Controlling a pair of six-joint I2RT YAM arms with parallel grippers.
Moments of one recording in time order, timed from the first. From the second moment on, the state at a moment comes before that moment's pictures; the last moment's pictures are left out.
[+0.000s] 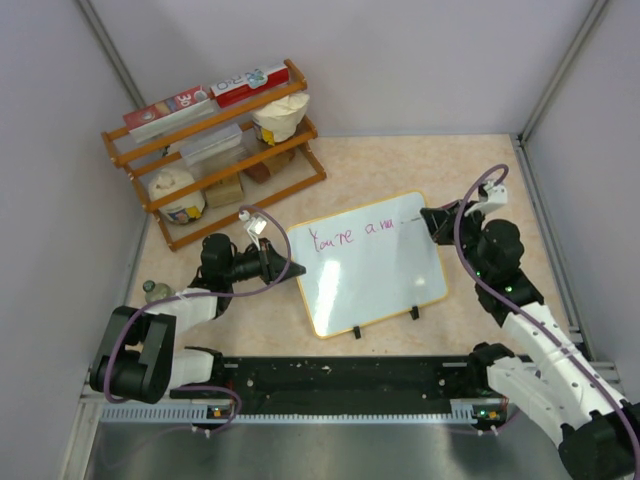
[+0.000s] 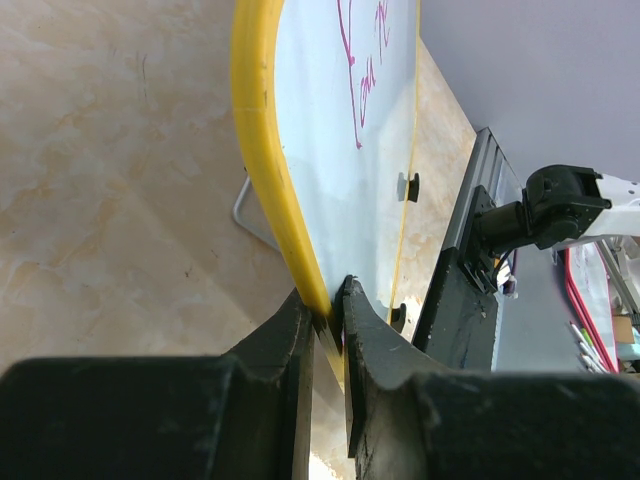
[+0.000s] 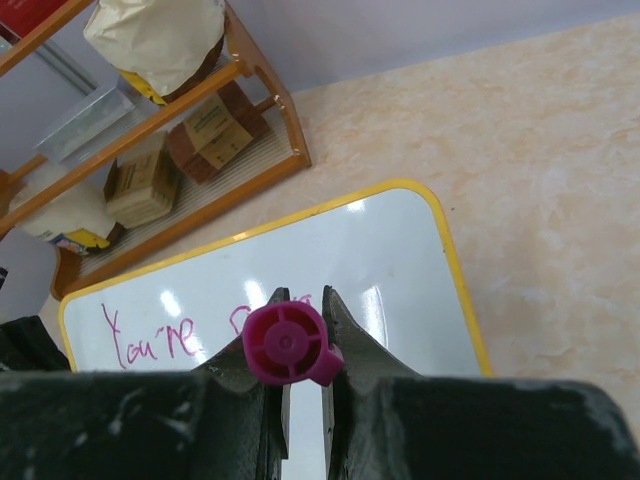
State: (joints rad) left arm -0.20 1.27 0.33 0.65 0.95 -0.55; right arm 0.33 0.77 0.59 0.11 -0.01 0.47
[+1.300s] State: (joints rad) left arm -0.20 1.27 0.33 0.65 0.95 -0.55; right arm 0.31 0.92 0.59 0.23 -0.10 0.46
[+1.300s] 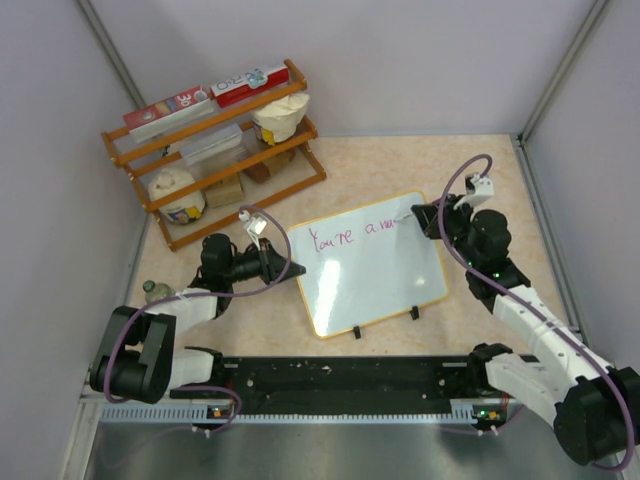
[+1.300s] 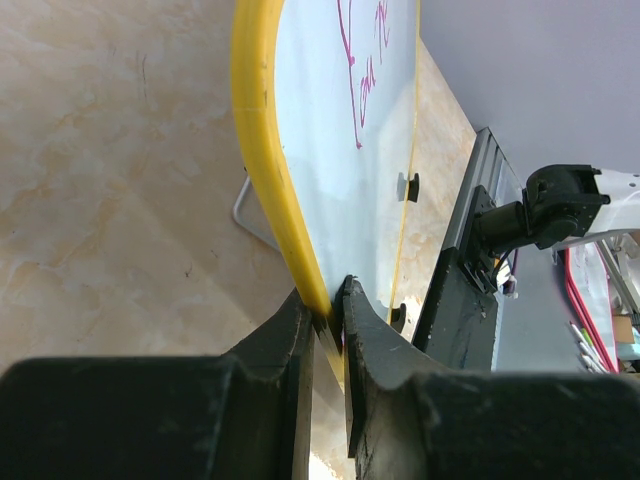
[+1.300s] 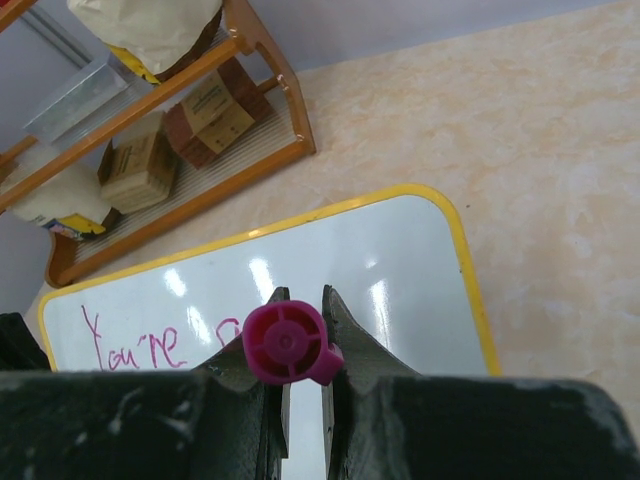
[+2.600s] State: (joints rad) left arm -0.20 1.27 0.33 0.65 0.95 -0.55; right arm 0.30 0.92 0.56 0.25 -0.05 0.47
